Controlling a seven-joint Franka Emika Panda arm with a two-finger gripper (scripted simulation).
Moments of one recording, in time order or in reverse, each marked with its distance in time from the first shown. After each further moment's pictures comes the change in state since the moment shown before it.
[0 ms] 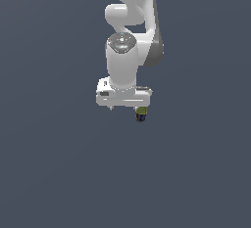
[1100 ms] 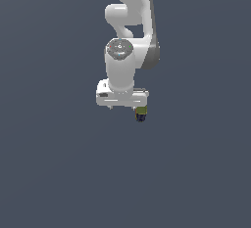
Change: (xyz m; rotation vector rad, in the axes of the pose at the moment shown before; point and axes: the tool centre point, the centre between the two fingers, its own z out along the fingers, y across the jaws) arm -0.017 0.007 0.021 -0.003 -0.035 0.006
